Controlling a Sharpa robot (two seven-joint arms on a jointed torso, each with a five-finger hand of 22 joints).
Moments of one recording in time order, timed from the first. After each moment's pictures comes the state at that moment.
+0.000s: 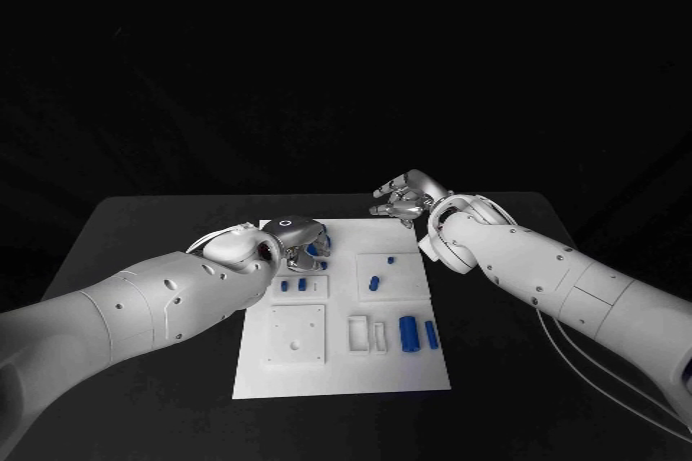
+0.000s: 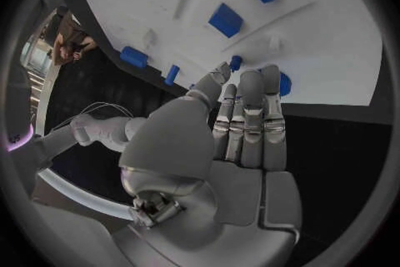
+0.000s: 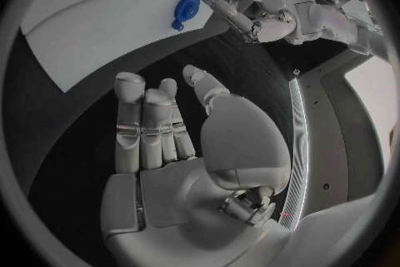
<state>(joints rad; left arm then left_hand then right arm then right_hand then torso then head) 1.30 -0.35 -0.23 0.95 -1.48 -0.28 0.11 1.36 -0.02 0.17 -0.25 0.20 1.07 0.11 0.07 0.07 1.10 0.09 0.06 0.06 1.25 -0.01 1.08 0.33 0.09 1.23 -0.03 0.24 1.31 0.99 -0.58 0.43 1.11 -1.30 -0.32 -0.10 1.22 -0.11 0.26 -0.15 0.40 0.96 0.12 0.06 0.06 1.14 0.01 0.79 0.81 1.42 -0.07 0.96 1.02 0.11 1.47 -0.09 0.57 1.31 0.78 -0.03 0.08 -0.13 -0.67</state>
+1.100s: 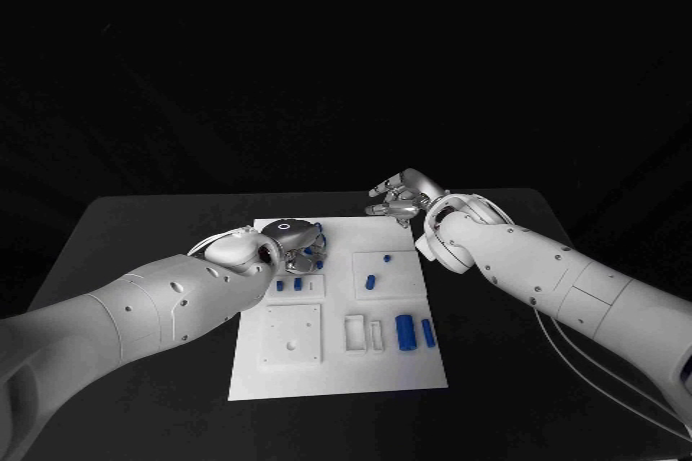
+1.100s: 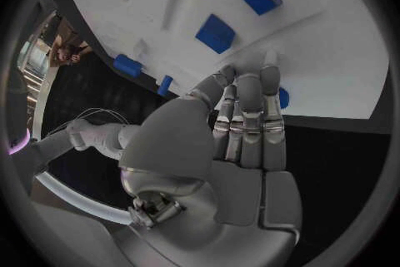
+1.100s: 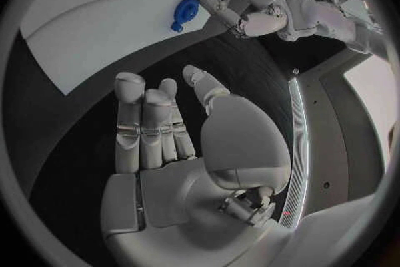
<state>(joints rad) 1.28 -0.32 -0.24 0.89 -1.49 -0.27 0.11 1.37 -0.02 0.26 -0.22 0.20 1.06 0.11 0.07 0.06 1.12 0.09 0.06 0.06 1.29 -0.02 1.14 0.34 0.11 1.24 -0.03 0.36 1.31 0.99 -0.59 0.43 1.13 -1.30 -0.32 -0.10 1.22 -0.11 0.26 -0.15 0.40 0.96 0.12 0.06 0.06 1.14 0.01 0.79 0.81 1.42 -0.07 0.96 1.02 0.11 1.47 -0.09 0.57 1.31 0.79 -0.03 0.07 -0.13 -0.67</state>
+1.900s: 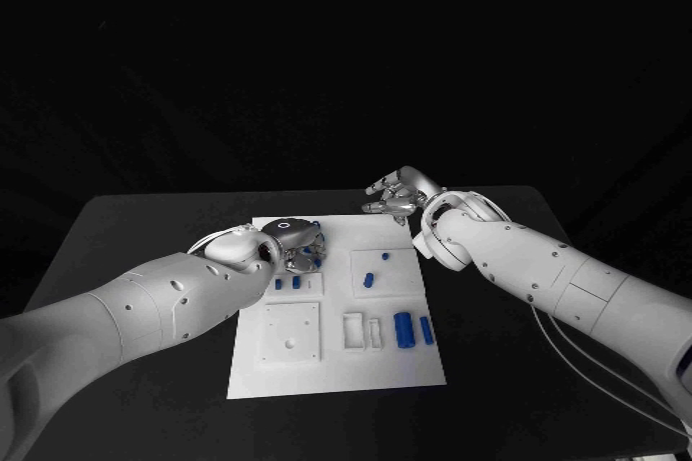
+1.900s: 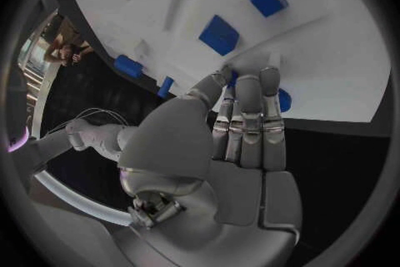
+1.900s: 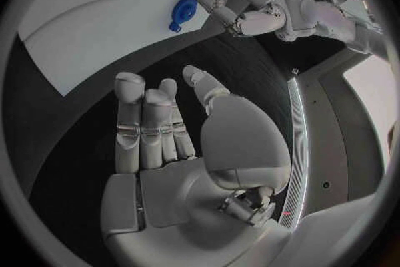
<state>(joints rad) 1.28 -0.31 -0.23 0.88 -1.49 -0.24 0.11 1.35 -0.04 0.26 -0.21 0.18 1.06 0.10 0.07 0.06 1.14 0.08 0.06 0.06 1.30 -0.02 1.15 0.34 0.11 1.23 -0.03 0.38 1.31 0.99 -0.59 0.43 1.13 -1.30 -0.32 -0.10 1.22 -0.11 0.26 -0.15 0.40 0.96 0.12 0.06 0.06 1.14 0.01 0.79 0.81 1.42 -0.07 0.96 1.03 0.11 1.47 -0.09 0.57 1.31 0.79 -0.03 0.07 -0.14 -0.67</state>
